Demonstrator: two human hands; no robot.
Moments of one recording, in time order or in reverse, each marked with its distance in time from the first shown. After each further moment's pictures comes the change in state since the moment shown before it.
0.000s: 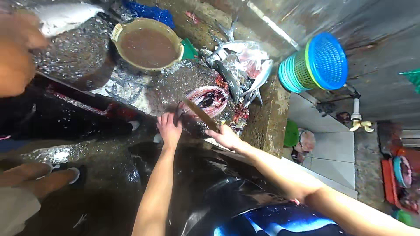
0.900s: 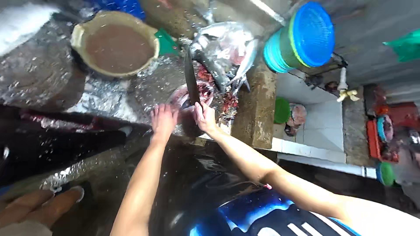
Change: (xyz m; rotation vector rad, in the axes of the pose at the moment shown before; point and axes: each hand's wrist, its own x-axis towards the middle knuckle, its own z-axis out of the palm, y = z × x) left_hand 0.070 0.068 -0.015 0.301 -0.460 0.200; right_hand 0.070 0.005 0.025 0.337 0.643 -0.325
